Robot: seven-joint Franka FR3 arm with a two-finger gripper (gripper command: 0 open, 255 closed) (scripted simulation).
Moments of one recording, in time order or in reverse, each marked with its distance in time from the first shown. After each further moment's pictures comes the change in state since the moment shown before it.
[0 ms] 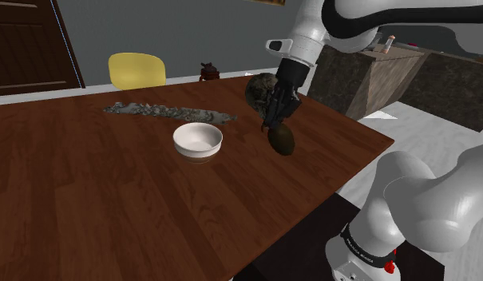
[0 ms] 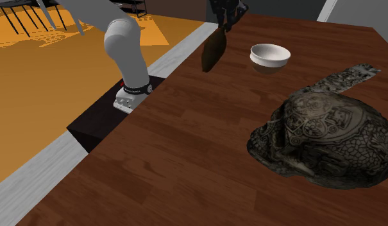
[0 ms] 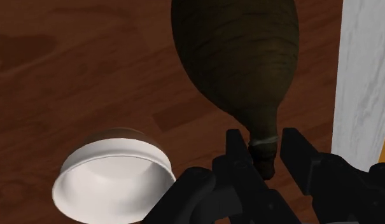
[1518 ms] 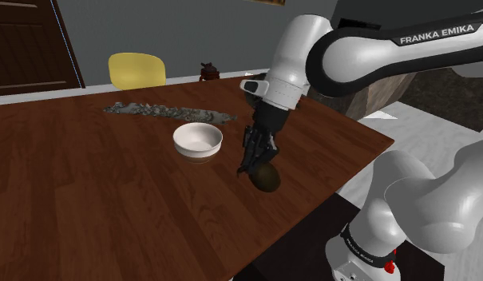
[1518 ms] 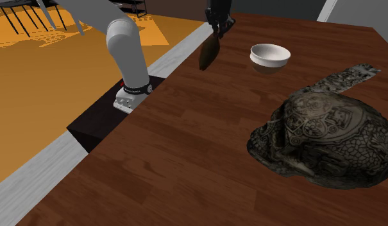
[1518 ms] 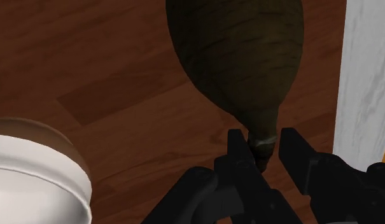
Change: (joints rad) arm 0.100 0.015 0.196 -0.215 0.143 0.293 0.149
